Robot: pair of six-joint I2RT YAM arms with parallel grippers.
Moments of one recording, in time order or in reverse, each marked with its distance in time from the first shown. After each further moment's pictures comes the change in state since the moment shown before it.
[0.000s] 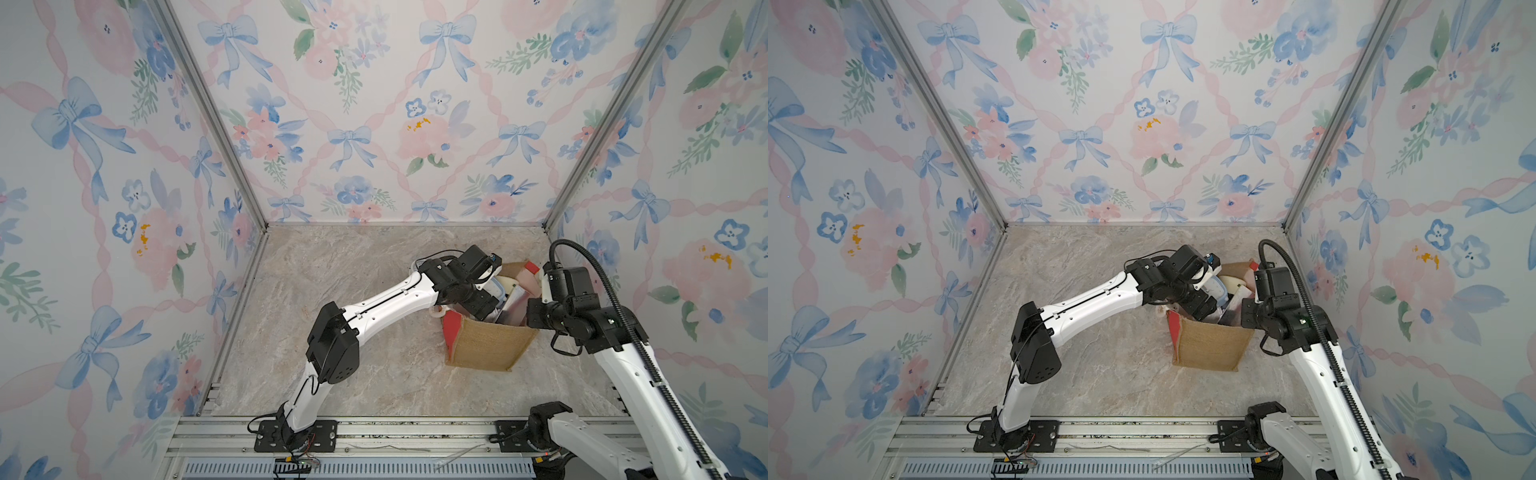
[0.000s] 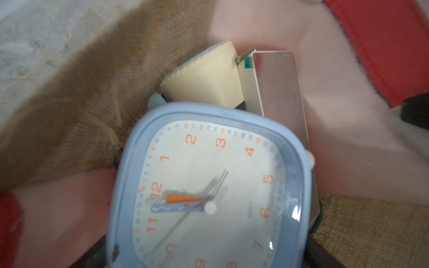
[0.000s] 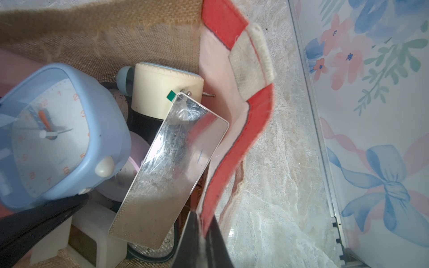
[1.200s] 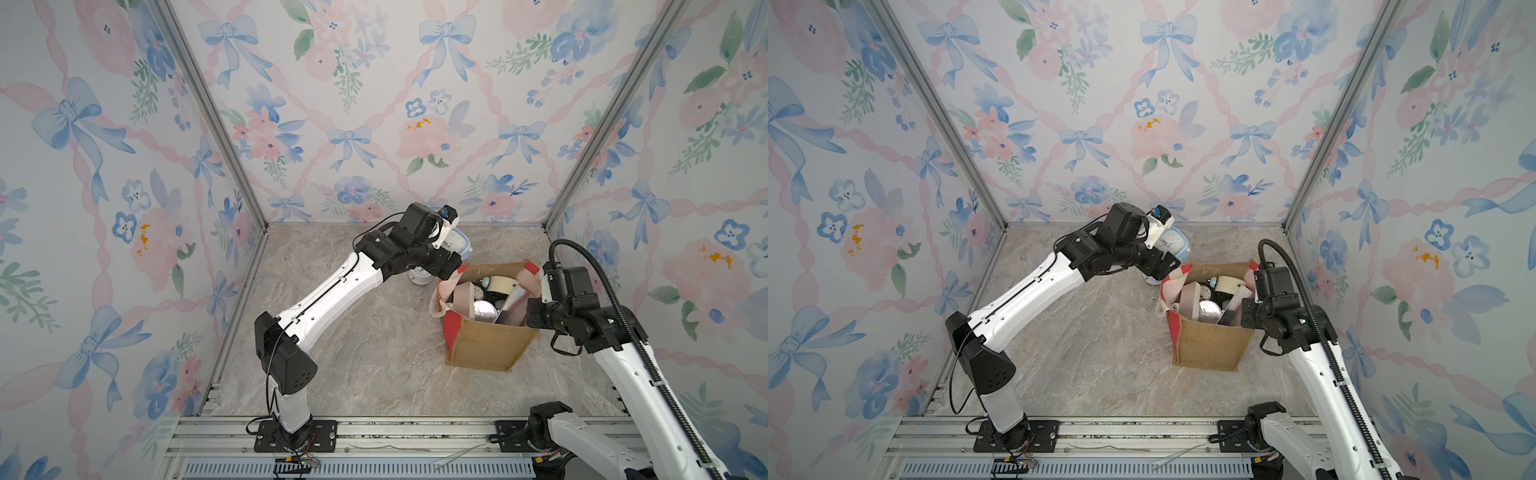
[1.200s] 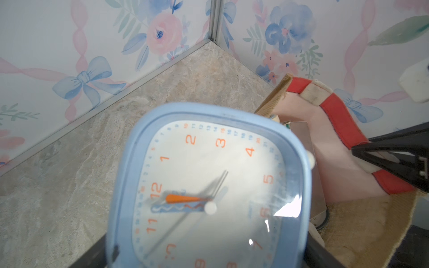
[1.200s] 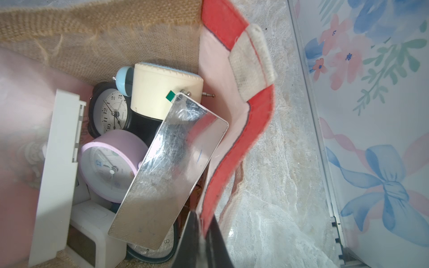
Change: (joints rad) left arm 0.189 -0.298 -0.094 0.015 0.023 0.060; right arm 0.000 0.003 0.000 0.000 0.003 0.000
